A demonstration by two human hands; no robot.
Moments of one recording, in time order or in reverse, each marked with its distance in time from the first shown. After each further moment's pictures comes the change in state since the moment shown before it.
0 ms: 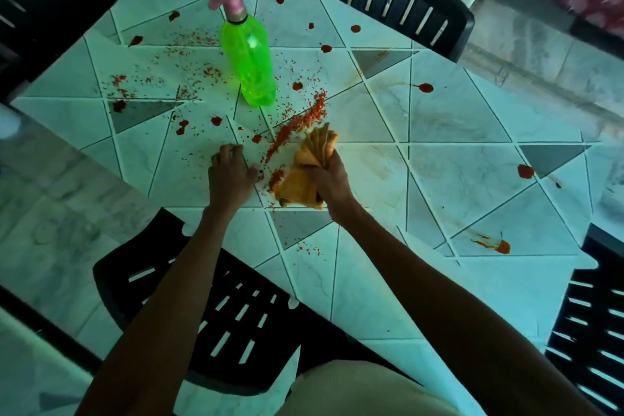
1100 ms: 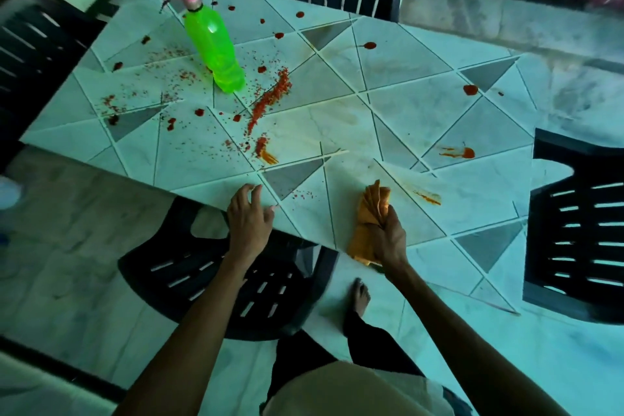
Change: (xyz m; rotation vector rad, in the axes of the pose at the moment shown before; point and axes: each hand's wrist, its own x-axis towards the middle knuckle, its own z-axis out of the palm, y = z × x) left_hand -0.176 -0.022 0.037 0.027 0.040 0.285; right_hand -0.197 0.168 -0.073 -0.092 0.464 0.003
